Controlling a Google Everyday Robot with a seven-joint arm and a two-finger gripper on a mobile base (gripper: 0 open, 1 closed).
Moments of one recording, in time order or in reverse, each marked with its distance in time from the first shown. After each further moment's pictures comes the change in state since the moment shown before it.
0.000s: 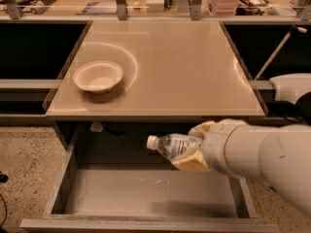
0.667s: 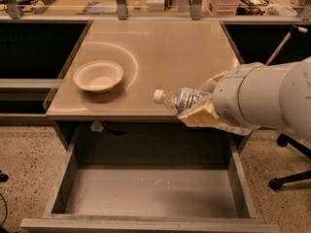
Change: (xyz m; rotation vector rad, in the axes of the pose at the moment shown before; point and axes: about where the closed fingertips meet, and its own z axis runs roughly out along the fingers) arm -0.064 -0.077 -0.047 0.123 -0.009 -0.002
